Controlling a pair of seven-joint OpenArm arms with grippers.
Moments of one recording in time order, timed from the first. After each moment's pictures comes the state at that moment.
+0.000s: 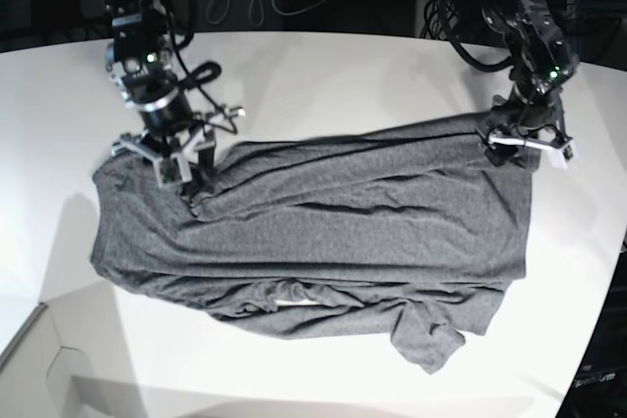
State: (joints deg) left arm 5.6 2.1 -34.3 85.7 -19.7 -7.9 39.9; right arm -16.3 7.5 -2.0 101.2 -0.5 8.8 -23.9
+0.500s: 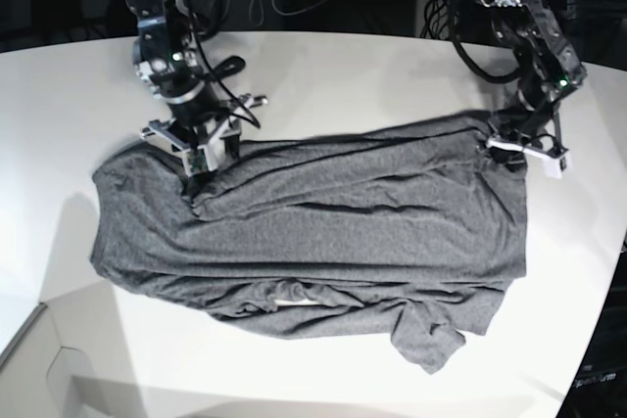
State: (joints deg) left arm 2.5 -0.2 -37.9 82.3 -21.0 -16.5 45.5; right arm -14.2 3.5 -4.1 92.2 -0.3 8.8 -23.1
